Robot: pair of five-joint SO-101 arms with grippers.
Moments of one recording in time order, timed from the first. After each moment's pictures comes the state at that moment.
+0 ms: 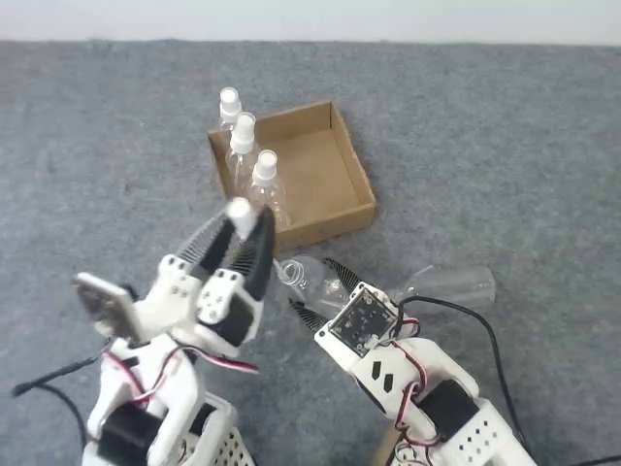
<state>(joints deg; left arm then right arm) 19.3 -103.4 70.2 48.5 22.5 -44.4 -102.7 95.1 36.5 13.9</state>
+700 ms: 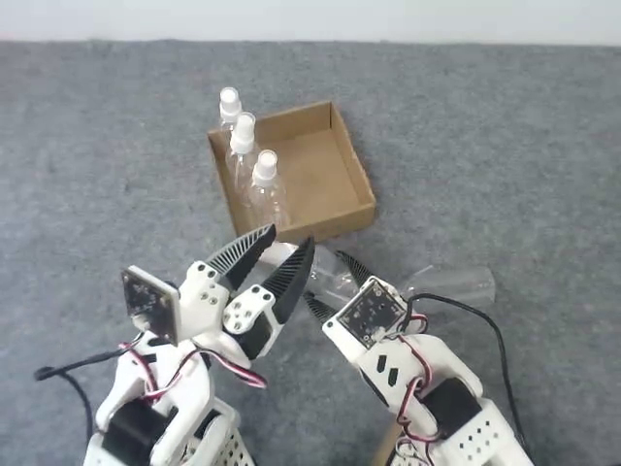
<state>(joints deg) 25.1 -103.4 71.9 54.2 18.0 -40.2 -102.7 95.1 36.5 13.9</state>
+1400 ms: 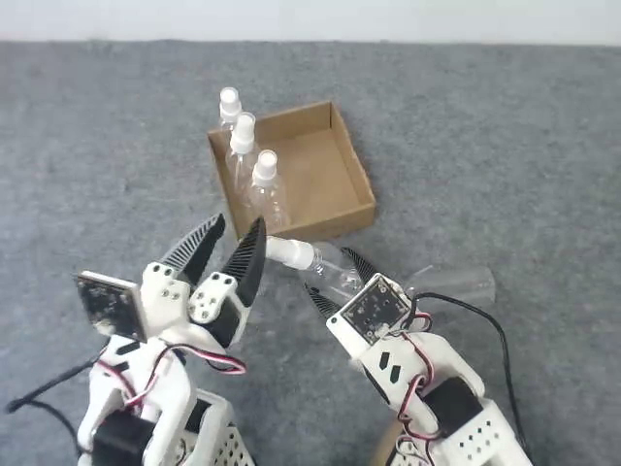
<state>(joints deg) 12.3 -103.4 67.6 58.5 17.8 -38.7 -102.7 95.1 36.5 13.9</state>
